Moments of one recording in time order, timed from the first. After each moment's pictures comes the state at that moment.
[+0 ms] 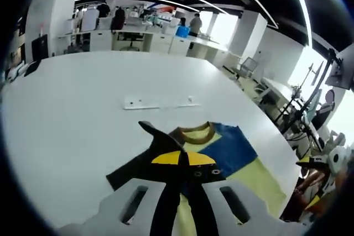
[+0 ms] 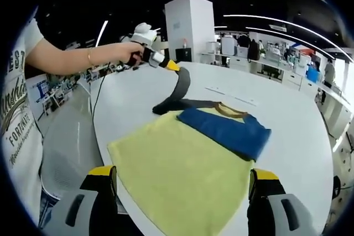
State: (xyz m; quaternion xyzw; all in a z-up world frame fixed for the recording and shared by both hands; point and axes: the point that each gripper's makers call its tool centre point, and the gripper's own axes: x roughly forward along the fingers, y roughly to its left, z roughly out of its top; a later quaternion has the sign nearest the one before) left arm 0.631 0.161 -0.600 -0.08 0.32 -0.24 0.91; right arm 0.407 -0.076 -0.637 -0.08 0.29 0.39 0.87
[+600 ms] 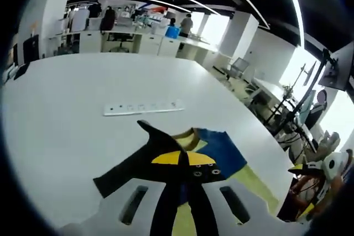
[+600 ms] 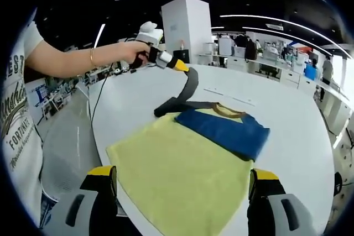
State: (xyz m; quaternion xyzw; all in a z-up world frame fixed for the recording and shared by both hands) left arm 0.642 0.115 -0.595 -0.09 0.32 -0.27 0.90; right arm 0.410 -0.075 -0.636 -0.07 0.29 0.38 0.88
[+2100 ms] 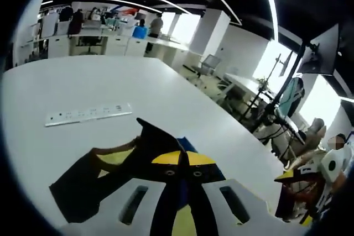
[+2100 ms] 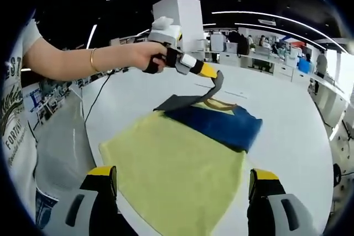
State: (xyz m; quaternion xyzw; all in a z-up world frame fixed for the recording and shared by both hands) left arm 0.639 -0.028 -0.619 -0.08 0.29 -0.38 0.87; right arm 0.413 -0.093 -0.651 -0.06 0.31 0.35 0.88
